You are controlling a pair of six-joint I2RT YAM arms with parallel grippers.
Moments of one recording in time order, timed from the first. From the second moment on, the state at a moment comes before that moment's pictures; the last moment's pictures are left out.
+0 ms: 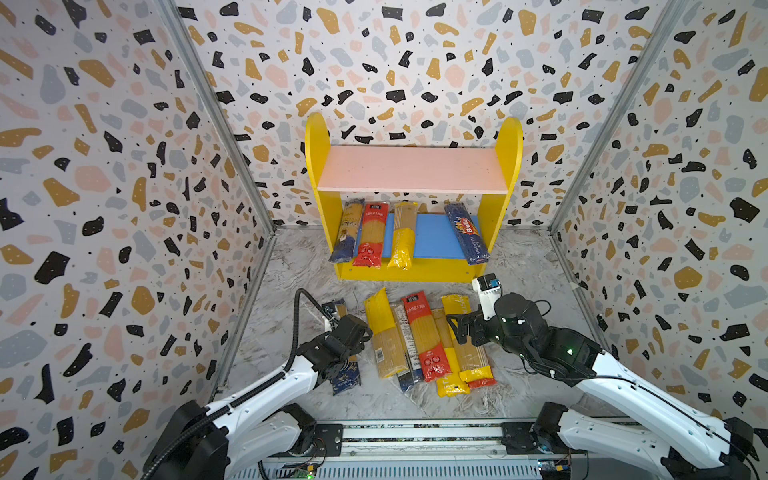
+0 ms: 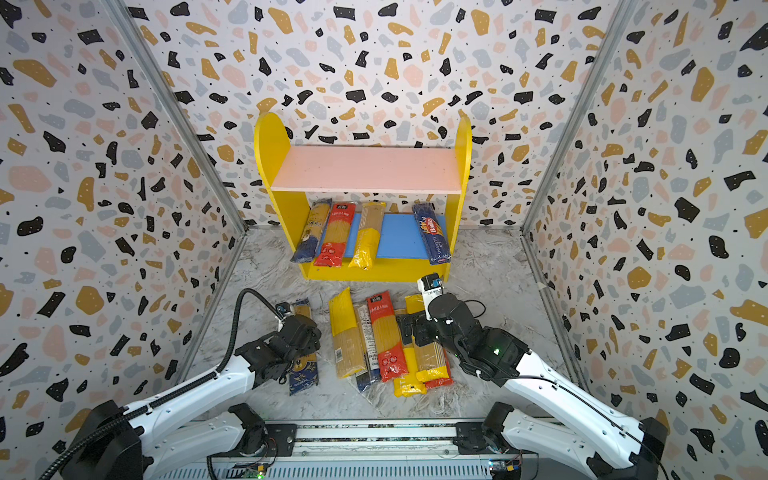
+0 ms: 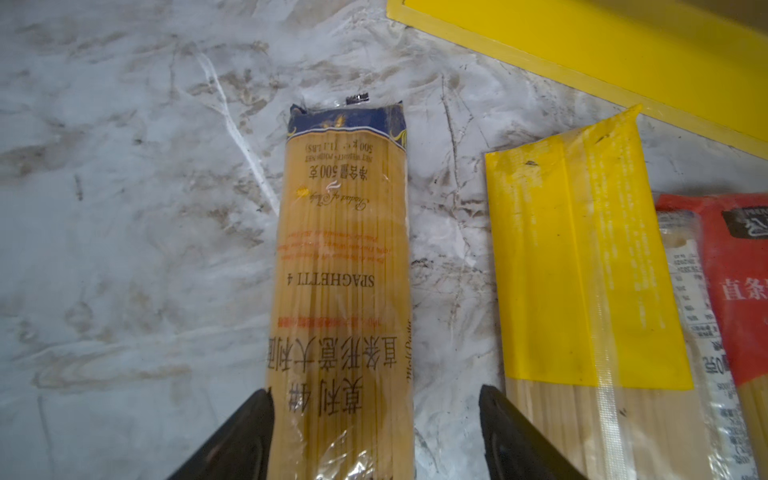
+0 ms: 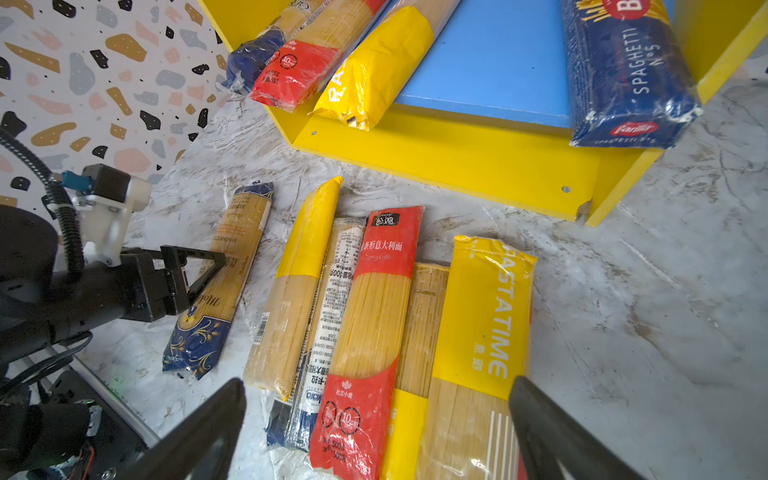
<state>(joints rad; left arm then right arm) -0.64 1.05 0.50 -0.46 -0.47 -0.83 0.90 0.90 0.93 -0.61 0.22 0.42</state>
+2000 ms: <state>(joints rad) -0.64 1.04 0.51 -0.56 -0.32 -0.81 0.71 0.88 0.91 -0.54 0.03 0.30</state>
